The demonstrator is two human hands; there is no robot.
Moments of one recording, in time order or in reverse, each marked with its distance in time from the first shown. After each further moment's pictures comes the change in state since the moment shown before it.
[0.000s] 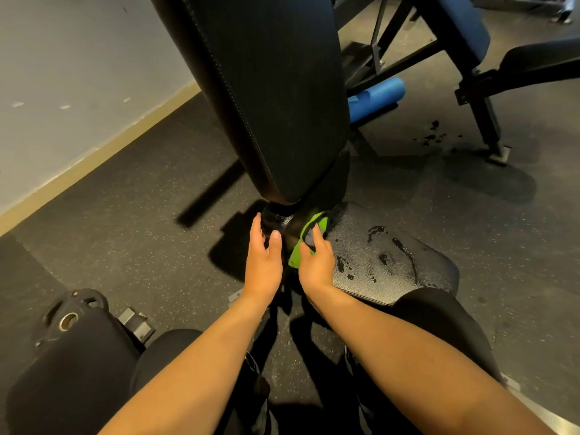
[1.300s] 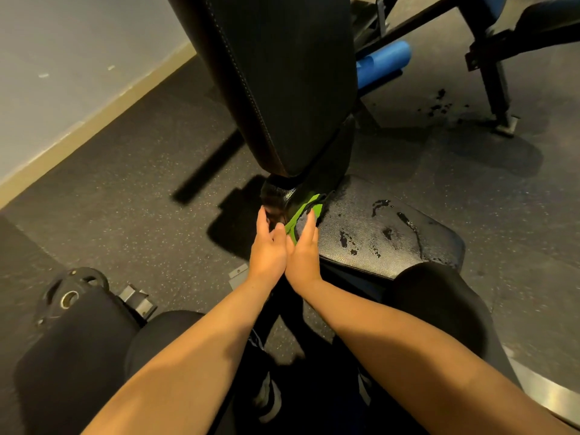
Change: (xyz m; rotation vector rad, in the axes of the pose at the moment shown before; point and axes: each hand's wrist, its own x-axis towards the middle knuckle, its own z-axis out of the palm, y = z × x) left_hand 0.002 -0.032 0.004 0.129 -0.065 -0.146; right_hand -0.030 0.020 0.022 -0.121 -0.091 -0.105
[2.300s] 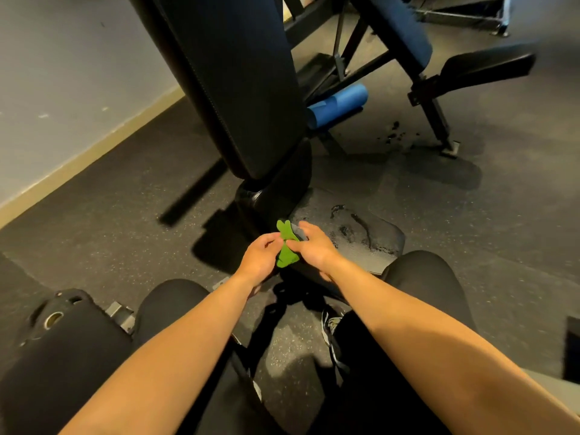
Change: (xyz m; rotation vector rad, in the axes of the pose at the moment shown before) left_hand -0.061 0.014 0.014 0.073 -0.220 0.071; right_hand -0.033 -0.025 -0.129 -0.001 -0.302 0.137
